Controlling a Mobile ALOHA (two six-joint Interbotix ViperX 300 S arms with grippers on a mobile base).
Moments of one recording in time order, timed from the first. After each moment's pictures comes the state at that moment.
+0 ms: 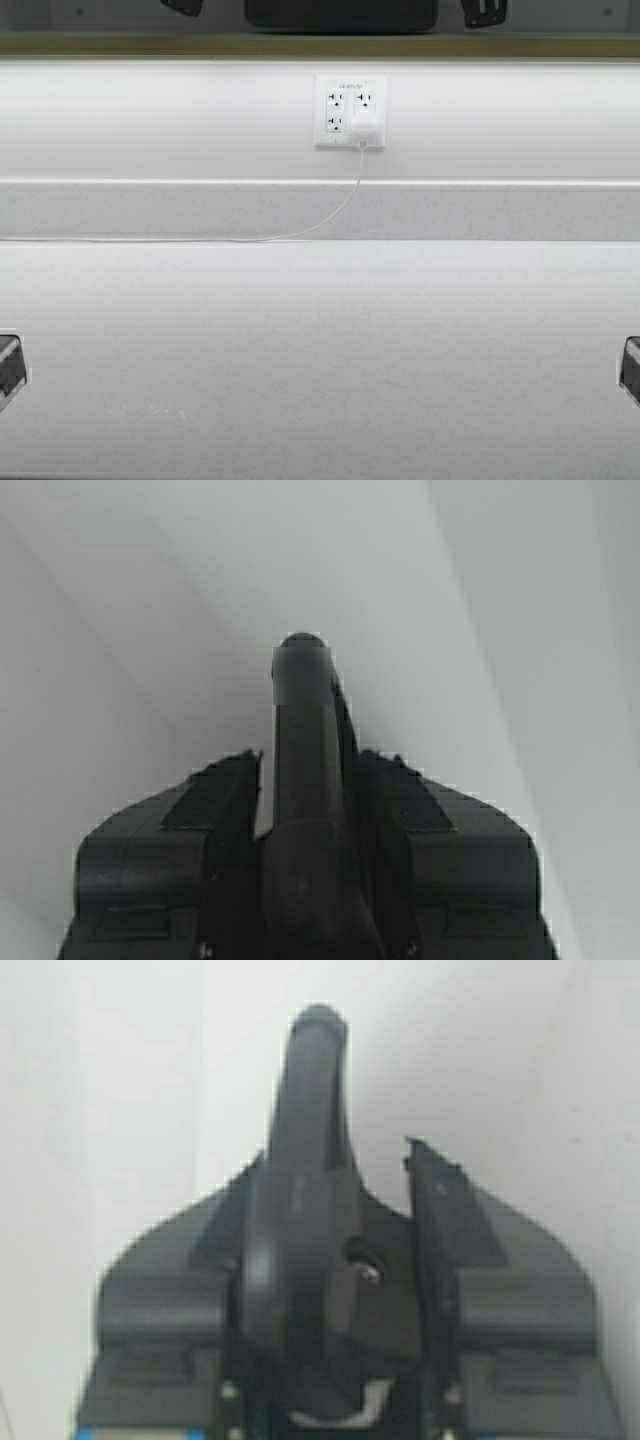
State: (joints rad) left arm -0.40 0.24 0.14 -0.35 -0.44 -0.83; right arm 0.35 0.19 0.30 0.18 -0.56 1.24
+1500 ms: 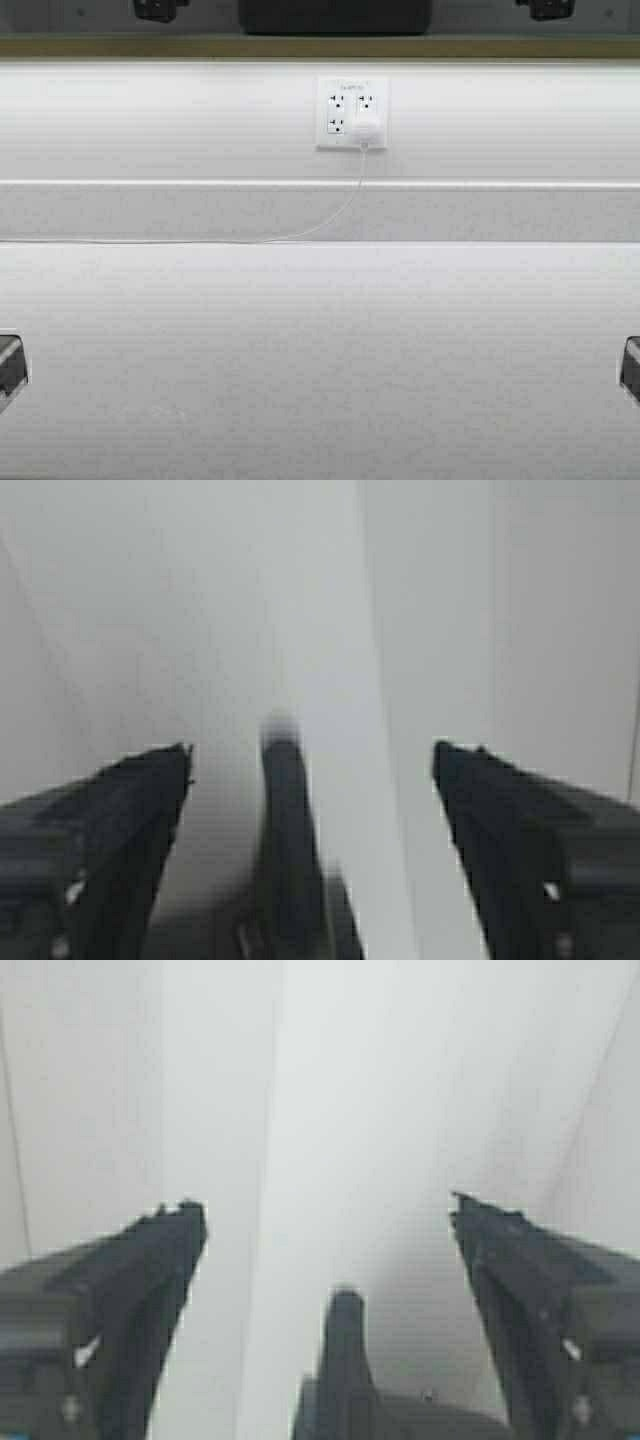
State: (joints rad) left arm -0.33 0.17 0.34 -0.42 -0.76 -1.03; right arm 0.17 0.09 0.44 0.15 -0.70 1.26
